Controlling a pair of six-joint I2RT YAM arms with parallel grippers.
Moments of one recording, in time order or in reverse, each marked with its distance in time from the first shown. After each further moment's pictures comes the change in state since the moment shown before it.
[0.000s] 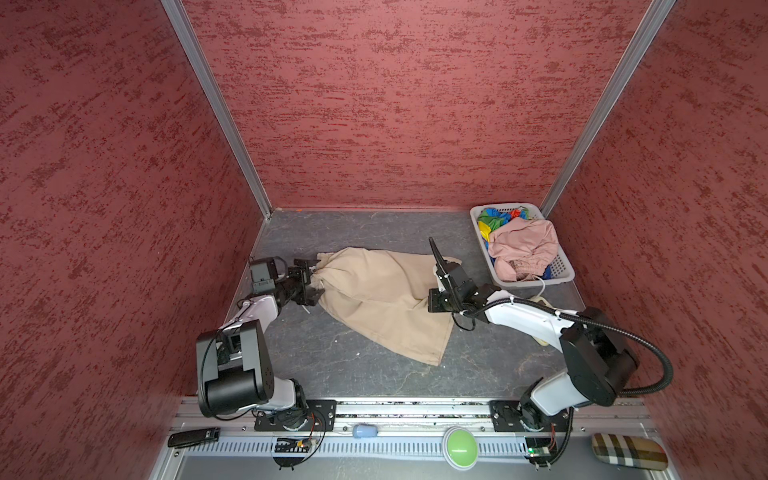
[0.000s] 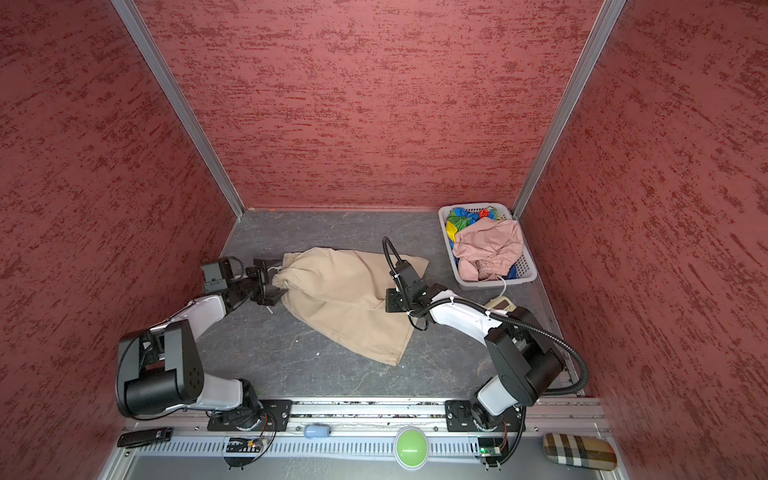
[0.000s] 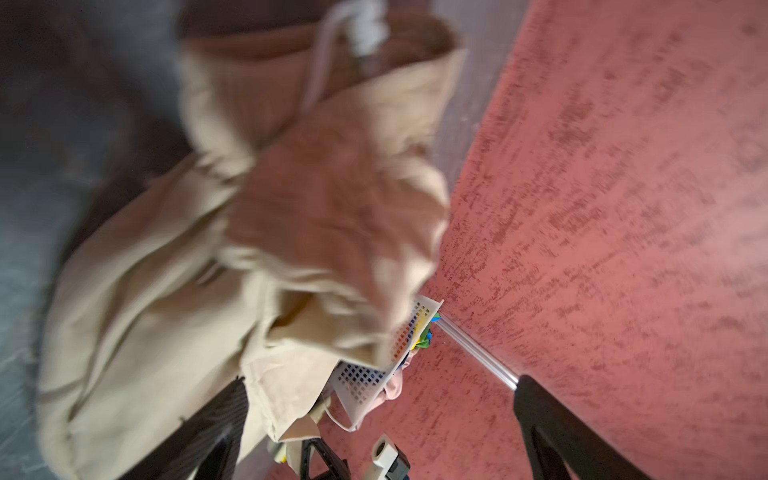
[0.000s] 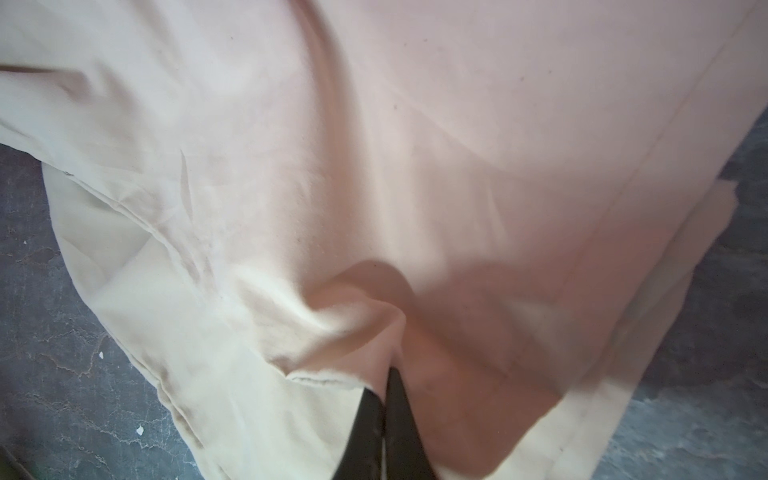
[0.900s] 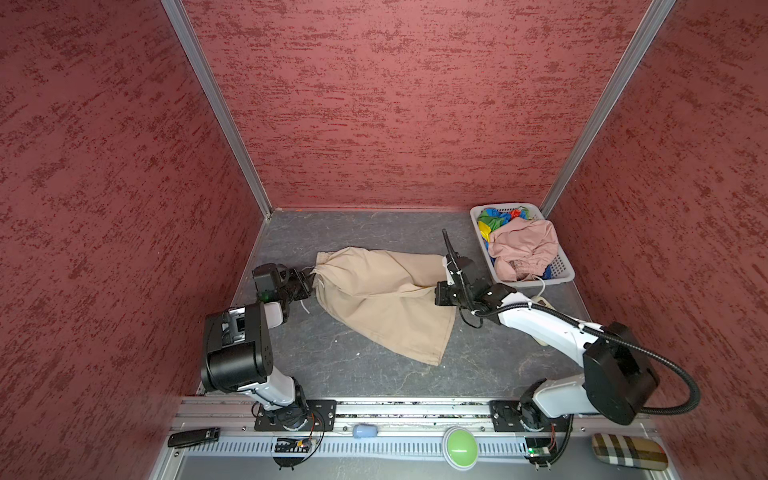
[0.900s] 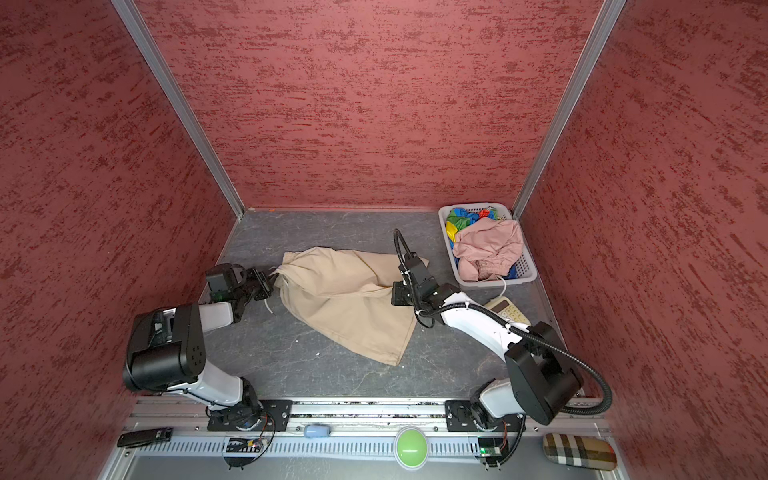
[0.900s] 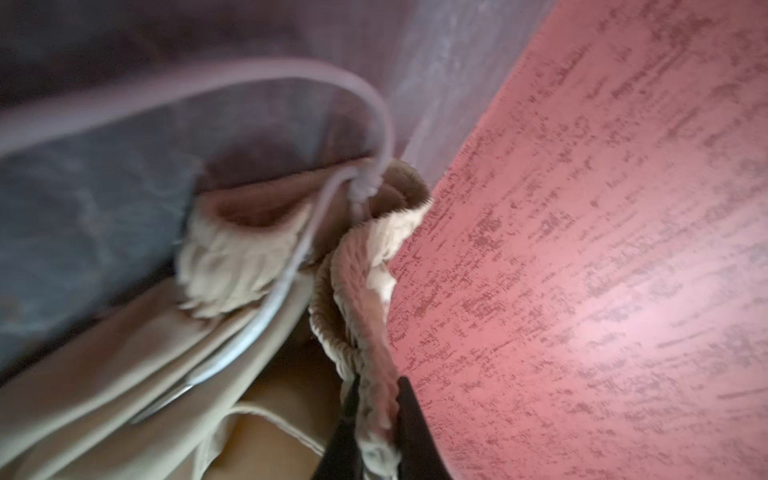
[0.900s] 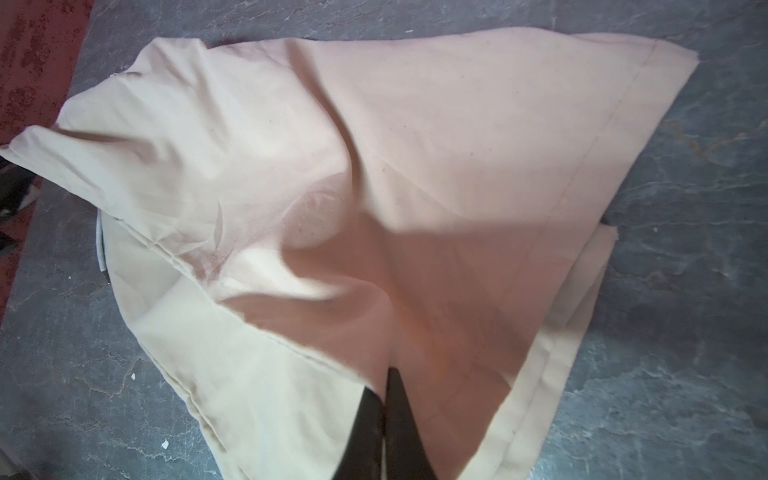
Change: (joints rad) left arm 0.016 0.128 -0.048 0.459 -0.164 -0.313; right arm -0.048 -0.116 -0.010 -0.010 0.034 -0.016
